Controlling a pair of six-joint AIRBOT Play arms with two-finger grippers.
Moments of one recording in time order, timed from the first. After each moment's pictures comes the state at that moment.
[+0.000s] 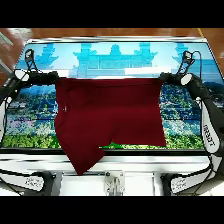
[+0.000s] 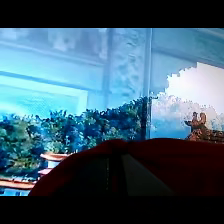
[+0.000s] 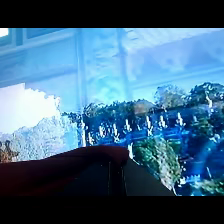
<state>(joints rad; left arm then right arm) 0.09 -1.63 1.40 1.06 -0.62 -1.36 -0.08 -1.71 1.39 -1.19 0.46 1.42</state>
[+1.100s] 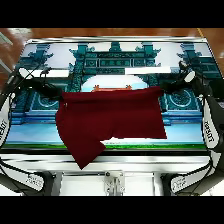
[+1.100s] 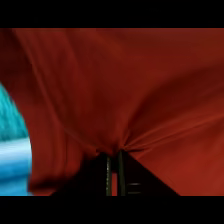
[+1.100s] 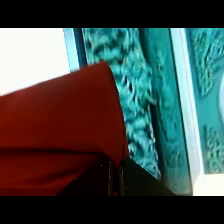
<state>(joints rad) 0.10 -1.74 1.52 1.19 -1.28 -1.30 -0.12 -1.75 1.47 -1.27 0.92 1.49</state>
